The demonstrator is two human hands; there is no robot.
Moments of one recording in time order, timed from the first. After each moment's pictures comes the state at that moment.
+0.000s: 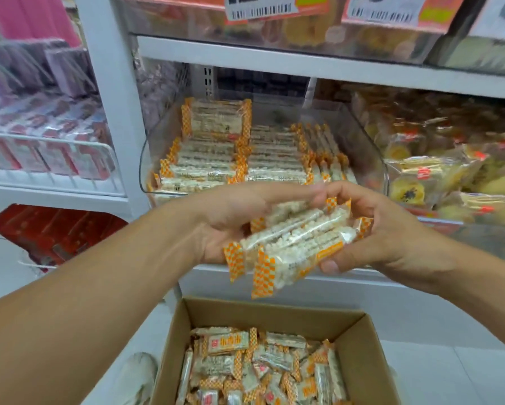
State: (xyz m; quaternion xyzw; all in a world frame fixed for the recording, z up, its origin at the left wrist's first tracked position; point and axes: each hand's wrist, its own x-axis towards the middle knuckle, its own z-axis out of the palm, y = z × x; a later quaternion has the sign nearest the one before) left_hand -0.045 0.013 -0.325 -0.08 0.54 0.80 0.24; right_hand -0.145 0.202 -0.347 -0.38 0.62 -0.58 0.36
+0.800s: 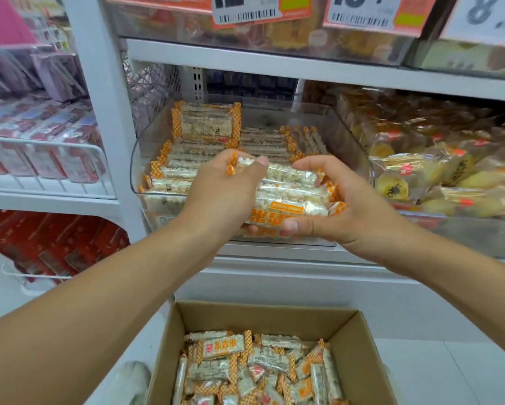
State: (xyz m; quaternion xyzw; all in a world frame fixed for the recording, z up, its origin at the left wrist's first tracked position) left_hand -0.040 0.020 -0.332 -0.23 0.71 0.64 -0.20; right_hand -0.127 0.182 -0.333 -0.39 0.79 -0.45 0.15
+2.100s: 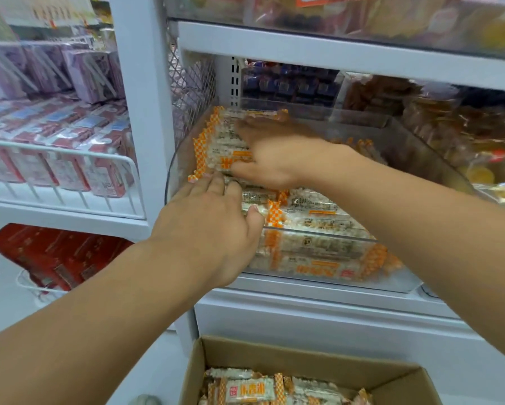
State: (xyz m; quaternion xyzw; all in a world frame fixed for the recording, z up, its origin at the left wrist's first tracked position) left_hand -0.042 -0.073 -0.370 -0.21 0.98 -0.03 -0.06; right_hand -0.201 -0.030 -0.324 -0.54 0.84 0.05 -0.09
